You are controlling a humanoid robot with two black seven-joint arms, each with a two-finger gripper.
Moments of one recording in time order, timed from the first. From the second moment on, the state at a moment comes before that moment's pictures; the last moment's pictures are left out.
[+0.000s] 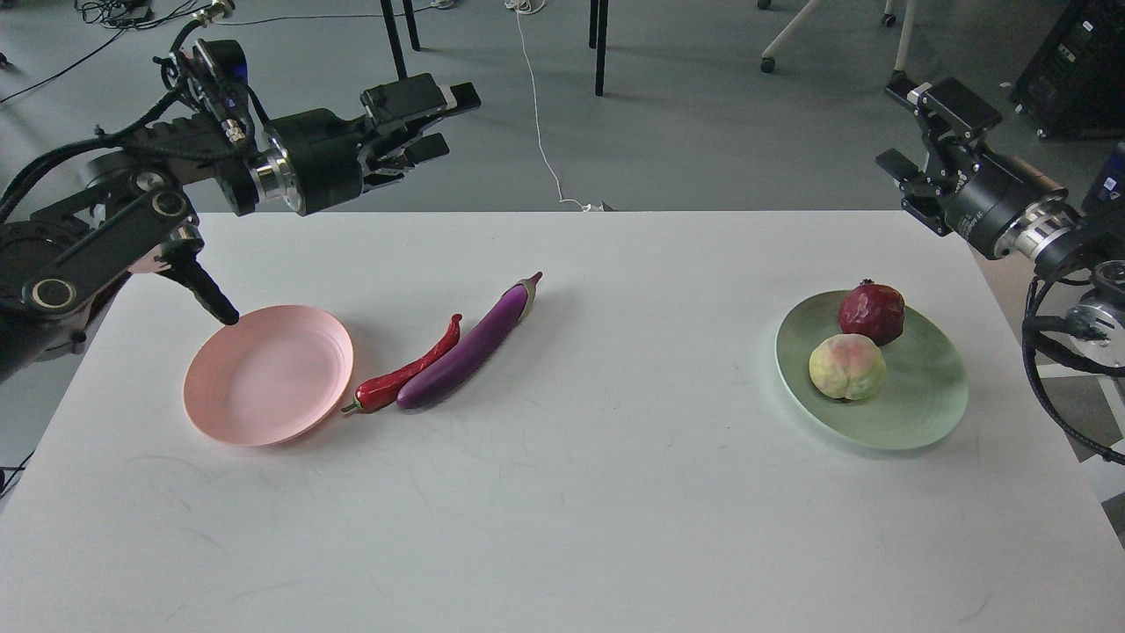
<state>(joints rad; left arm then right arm) -0.94 0.54 -0.61 -1.12 1.13 -0.49 -0.26 0.81 -0.77 0.43 1.04 -0.35 0.12 0.42</state>
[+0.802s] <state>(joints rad) -0.85 0.38 -0.19 -1.00 1.93 -0.11 -0.24 0.61 -0.77 0.53 1.01 0.18 0.31 0.49</state>
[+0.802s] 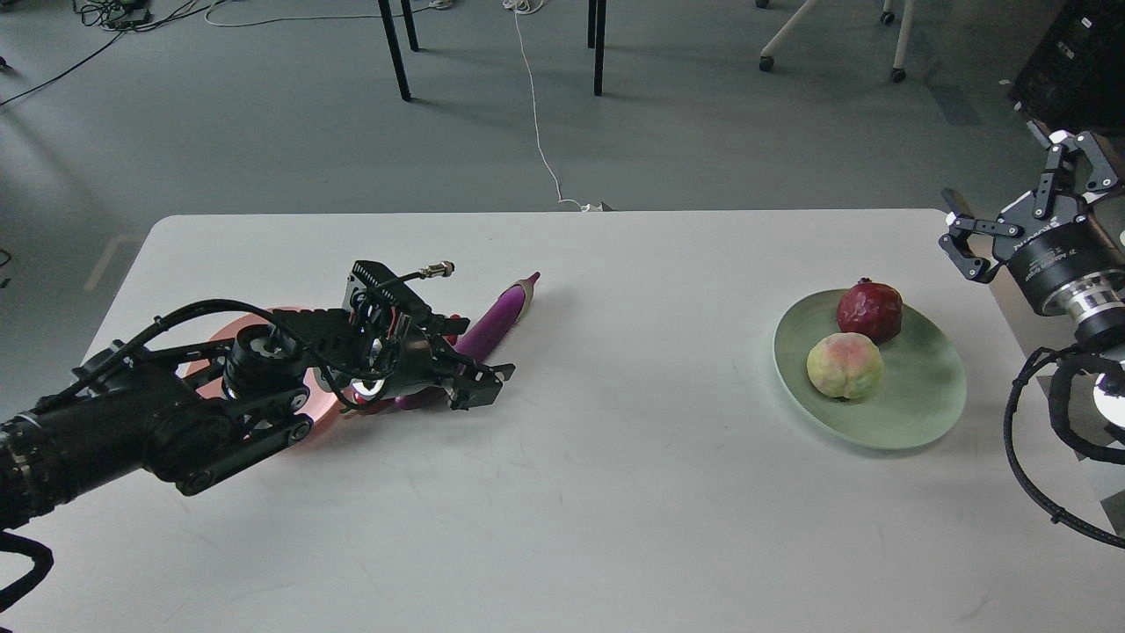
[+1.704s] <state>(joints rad) -0.82 0.47 -0.20 -1.08 1.91 -0.02 -0.27 0.62 -0.77 0.53 1.01 0.18 0.26 0.49</state>
